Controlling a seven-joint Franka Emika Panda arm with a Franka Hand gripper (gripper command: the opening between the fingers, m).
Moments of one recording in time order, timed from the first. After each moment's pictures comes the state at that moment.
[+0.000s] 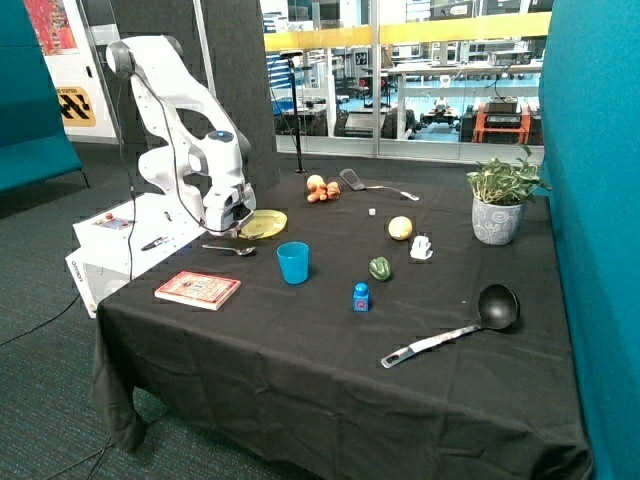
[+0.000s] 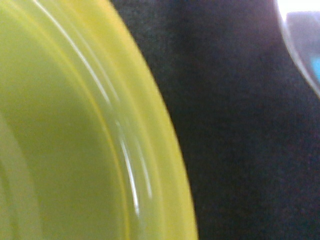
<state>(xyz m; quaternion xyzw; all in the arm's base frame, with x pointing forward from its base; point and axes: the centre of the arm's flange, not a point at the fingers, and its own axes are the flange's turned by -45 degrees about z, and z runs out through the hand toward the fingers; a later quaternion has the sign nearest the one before) 0.339 -0.146 0.293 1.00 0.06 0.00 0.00</state>
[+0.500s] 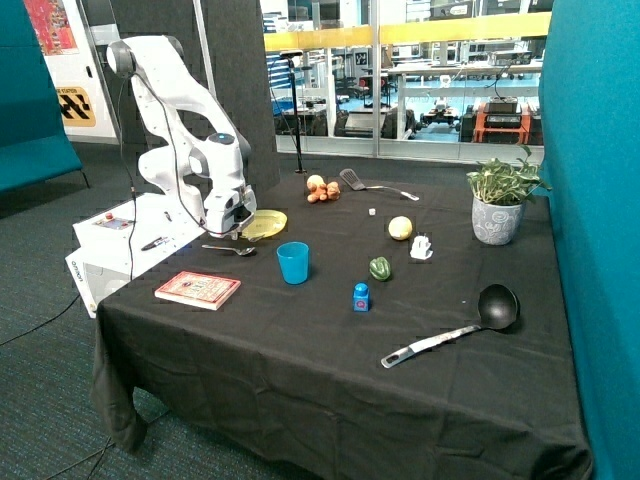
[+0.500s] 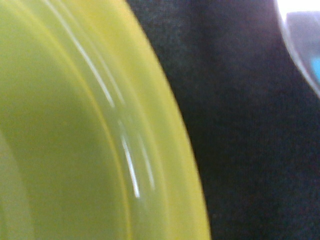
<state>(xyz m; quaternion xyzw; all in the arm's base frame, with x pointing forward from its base) 0.339 -0.145 0.286 1.00 0.06 0.00 0.00</state>
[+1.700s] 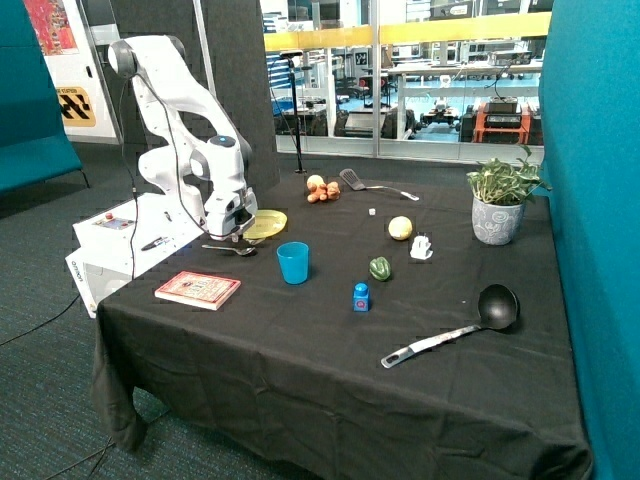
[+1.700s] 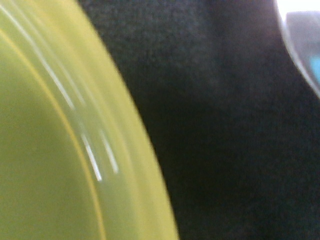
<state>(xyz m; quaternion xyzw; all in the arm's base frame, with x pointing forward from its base) 0.344 -0.148 0.281 1.00 0.06 0.00 0.00</state>
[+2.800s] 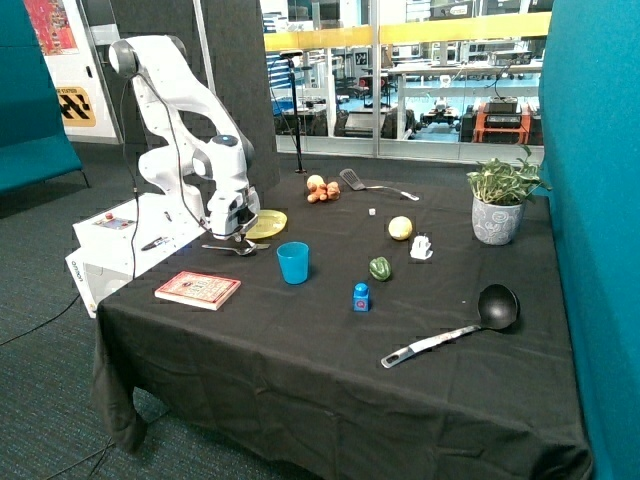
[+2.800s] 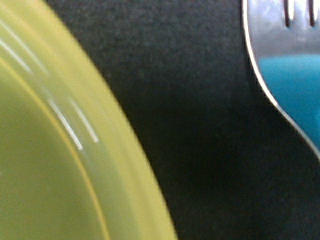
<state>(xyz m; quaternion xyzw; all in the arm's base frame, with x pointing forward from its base) 0.352 -0.146 0.283 1.00 0.06 0.00 0.00</state>
